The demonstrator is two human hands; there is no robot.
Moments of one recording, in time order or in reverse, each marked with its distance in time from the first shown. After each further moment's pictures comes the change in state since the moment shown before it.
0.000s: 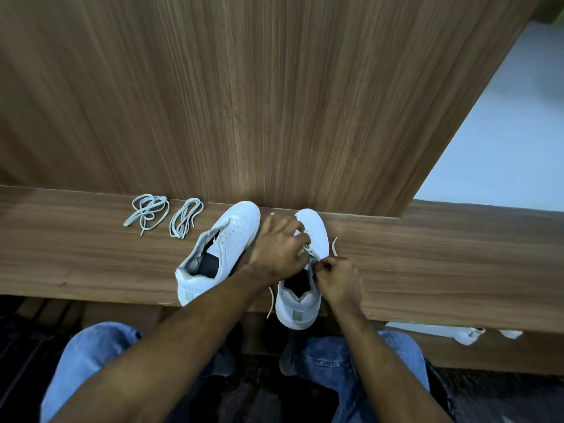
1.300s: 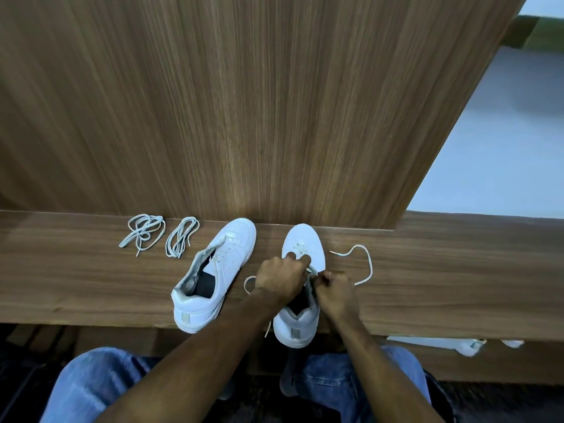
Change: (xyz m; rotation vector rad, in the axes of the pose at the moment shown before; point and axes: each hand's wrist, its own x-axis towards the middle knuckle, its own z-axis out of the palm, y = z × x) left_hand 0.003 0.037 -0.015 0.134 -0.413 -0.204; right_hand 0.012 0.009 0.004 0.114 -0.099 -0.007
